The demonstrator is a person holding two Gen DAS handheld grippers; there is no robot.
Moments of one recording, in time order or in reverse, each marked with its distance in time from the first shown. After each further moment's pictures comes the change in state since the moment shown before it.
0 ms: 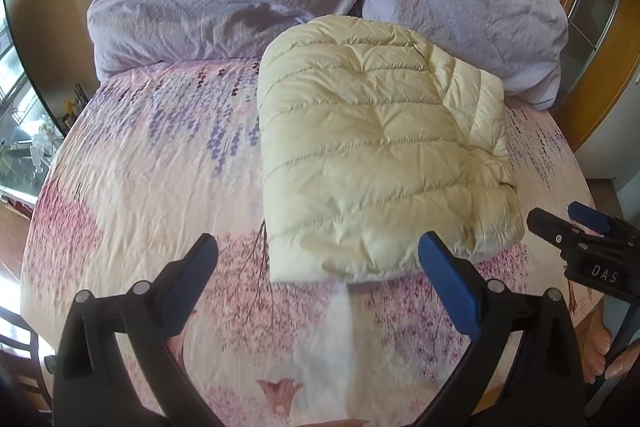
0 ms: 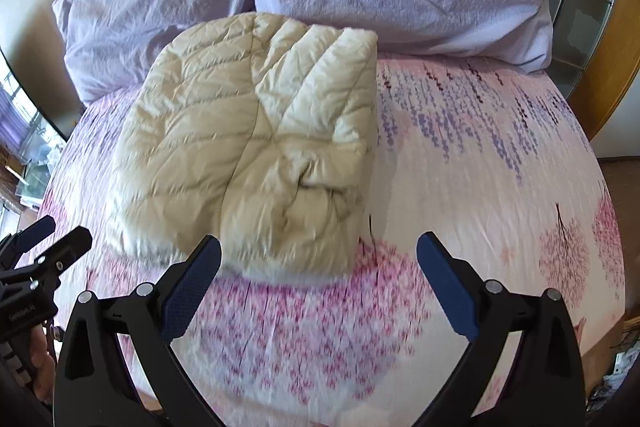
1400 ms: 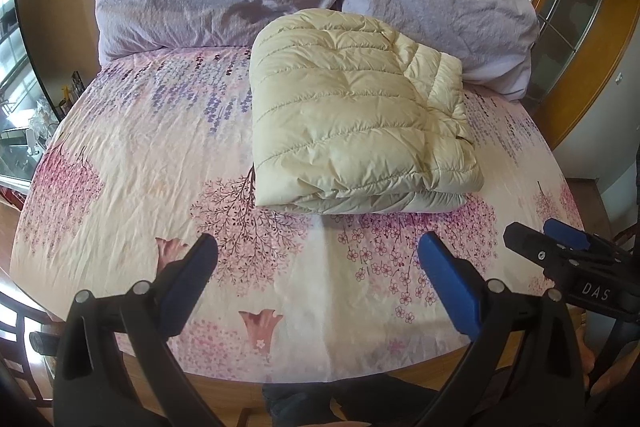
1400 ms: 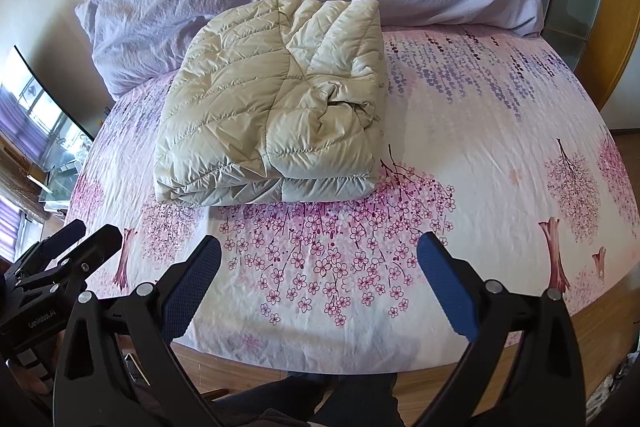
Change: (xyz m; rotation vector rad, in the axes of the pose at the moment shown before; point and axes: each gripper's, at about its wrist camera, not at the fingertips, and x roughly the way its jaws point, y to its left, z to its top) left arm -0.044 -0.006 -0.055 -0.001 -0.018 -0.063; right arm -0.042 0.009 -0.061 0.064 0.003 0.079
